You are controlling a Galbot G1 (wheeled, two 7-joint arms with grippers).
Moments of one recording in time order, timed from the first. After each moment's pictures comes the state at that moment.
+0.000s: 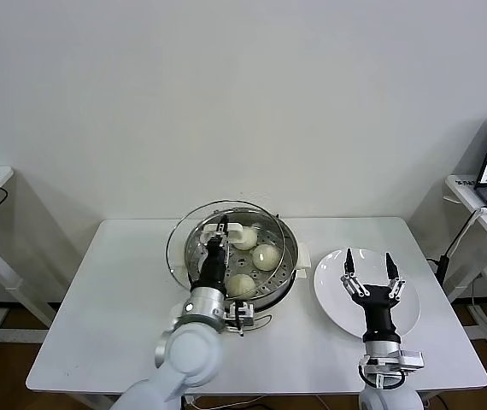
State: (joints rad) left arm 0.96 -1.27 0.13 -1.98 1.40 0.61 0.26; right arm -1.45 1.33 0.51 1.90 0.30 0.37 0.16
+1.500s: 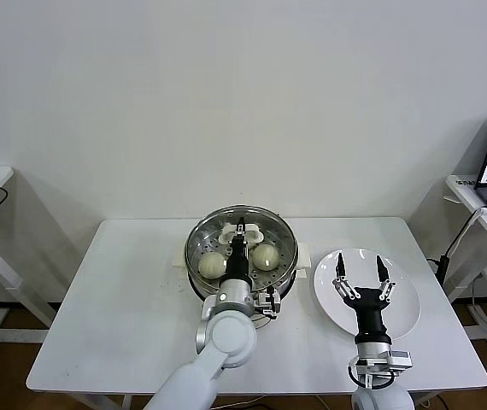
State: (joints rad) left arm 0.91 -1.45 0.14 -1.76 1.51 0.63 0.26; right arm -1.43 1.34 0.49 1.86 0.25 0.38 0.15
